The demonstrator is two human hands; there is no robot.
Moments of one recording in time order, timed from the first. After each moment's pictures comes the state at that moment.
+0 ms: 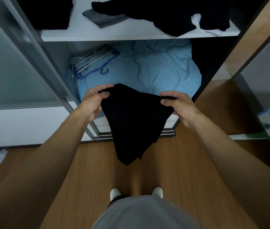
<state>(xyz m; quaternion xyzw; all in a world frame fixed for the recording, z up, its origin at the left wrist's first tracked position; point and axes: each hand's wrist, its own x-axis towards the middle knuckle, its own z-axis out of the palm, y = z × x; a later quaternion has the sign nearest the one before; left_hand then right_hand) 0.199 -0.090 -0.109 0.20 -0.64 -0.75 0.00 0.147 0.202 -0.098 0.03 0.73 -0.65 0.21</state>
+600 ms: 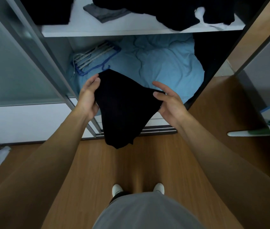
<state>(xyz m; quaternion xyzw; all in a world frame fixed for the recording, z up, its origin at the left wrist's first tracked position) 0.214 -0.095 -0.108 0.23 -0.52 -0.82 0.08 0.167 0.165 -0.107 0.01 0.54 -0.80 0.25</state>
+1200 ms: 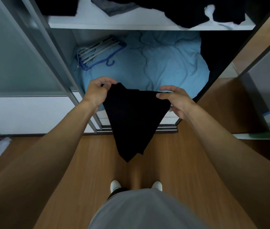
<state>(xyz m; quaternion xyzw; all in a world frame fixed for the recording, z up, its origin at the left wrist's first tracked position) 0.212 -0.090 -0.109 0.22 -0.75 -0.62 0.07 0.149 0.165 -0.102 0.07 0.71 -0.65 0.26</state>
